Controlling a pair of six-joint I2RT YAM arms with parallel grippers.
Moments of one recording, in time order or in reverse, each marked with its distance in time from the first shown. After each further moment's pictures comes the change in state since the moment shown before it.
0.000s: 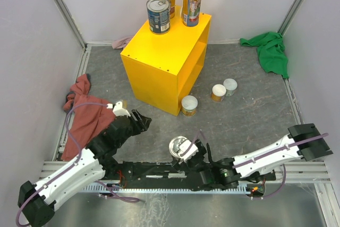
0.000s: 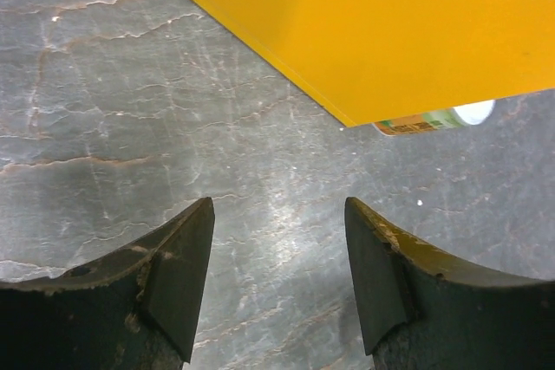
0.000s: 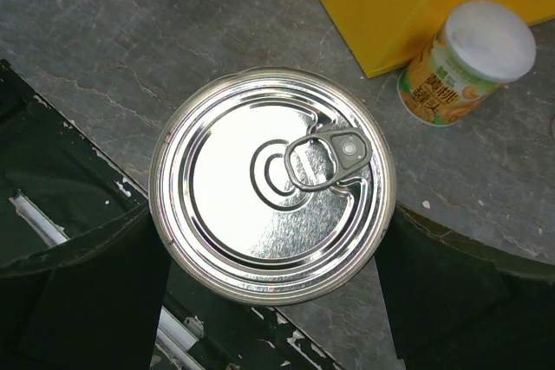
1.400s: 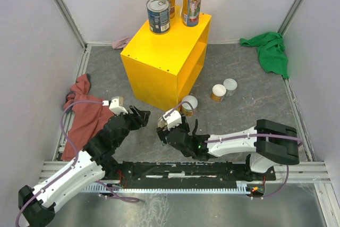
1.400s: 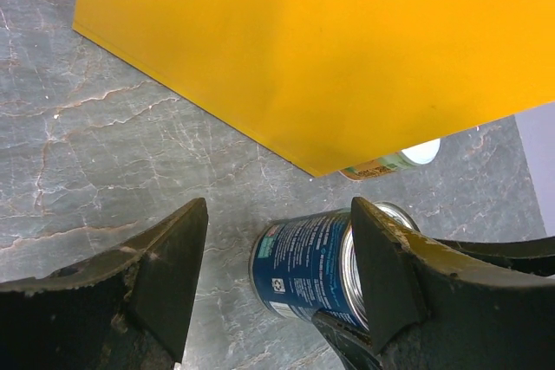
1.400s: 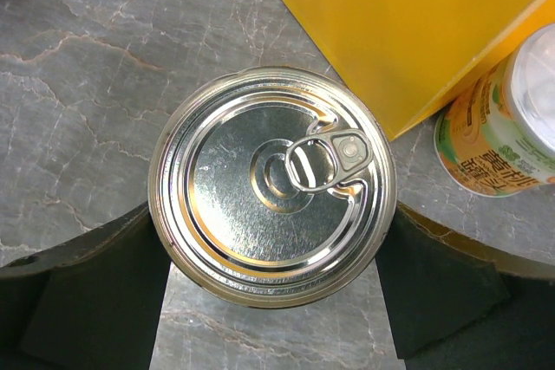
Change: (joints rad) left arm 0.000 -0.054 0.023 0.099 -0.048 0.111; right arm -0.465 0.325 0.110 0.360 -0.354 -0.085
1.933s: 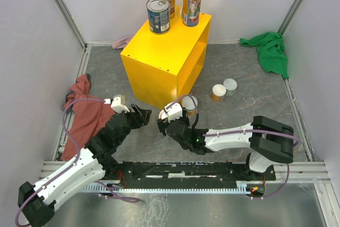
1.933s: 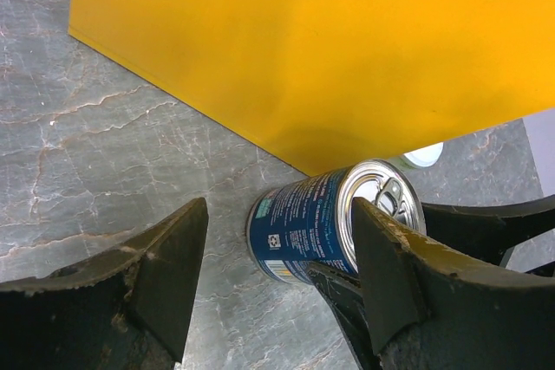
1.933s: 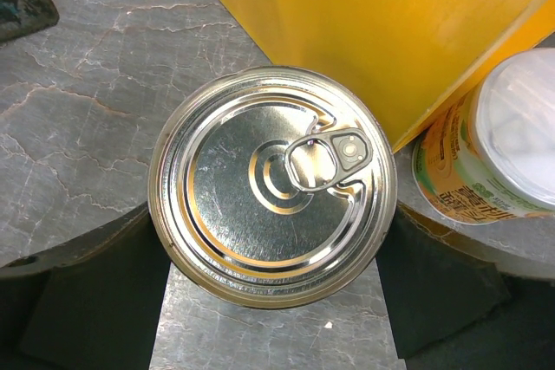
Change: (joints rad) left arm 0.000 0.047 0.018 0.027 0.001 0.012; right arm -0.086 0.036 0.031 0.023 -0.029 0.011
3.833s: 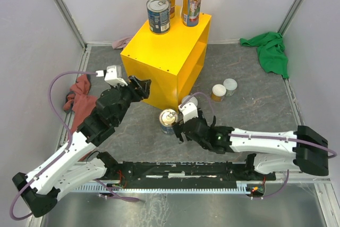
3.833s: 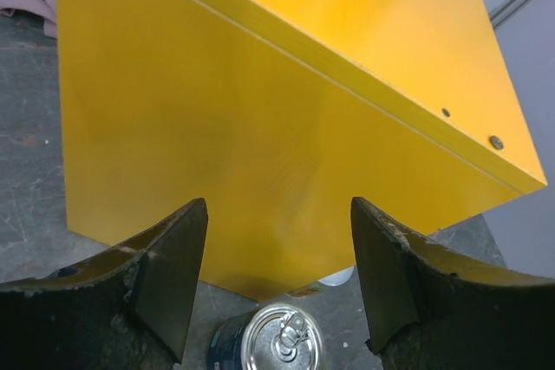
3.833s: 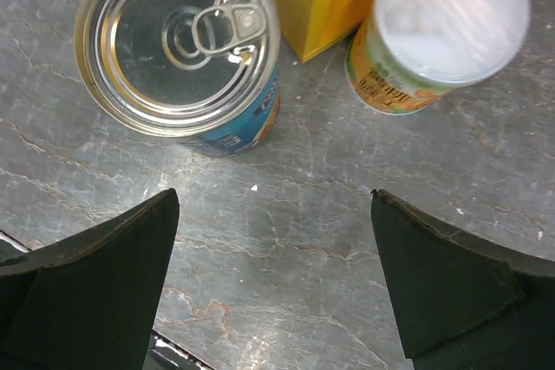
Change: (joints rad) left arm 0.000 0.254 0.505 -0.011 -0.080 0.217; right arm -0.043 -0.394 -0.049 -0.523 -0.154 0.047
